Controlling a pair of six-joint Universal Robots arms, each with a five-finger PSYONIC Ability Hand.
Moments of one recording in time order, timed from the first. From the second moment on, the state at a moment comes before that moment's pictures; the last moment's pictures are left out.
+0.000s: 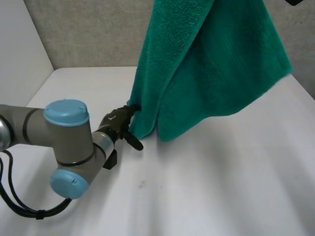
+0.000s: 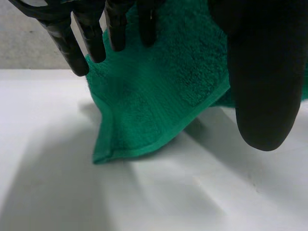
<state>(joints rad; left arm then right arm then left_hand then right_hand) 4.20 -2.22 -1.40 3.31 -1.56 2.85 2.13 -1.58 0.98 0.04 1.39 3.26 0.19 0.20 0.22 0.20 0.05 0.97 1.17 1.19 1.19 0.98</state>
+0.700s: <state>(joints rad) 4.32 -2.06 -1.41 3.46 -1.78 2.84 1.95 -1.72 1.04 0.08 1.41 3.30 1.16 1.20 1.19 1.19 0.96 0.97 1.17 1.19 1.19 0.98</state>
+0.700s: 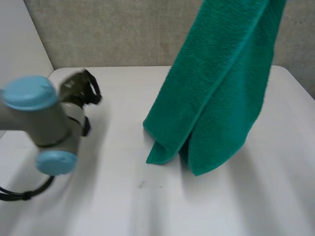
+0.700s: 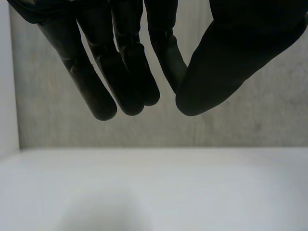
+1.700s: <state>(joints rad) 3.96 -2.36 -1.30 3.42 -1.70 2.77 1.98 -1.76 1.11 0.08 1.40 3.30 0.80 0.78 0.75 0.76 0.58 0.97 1.17 1.19 1.19 0.98</state>
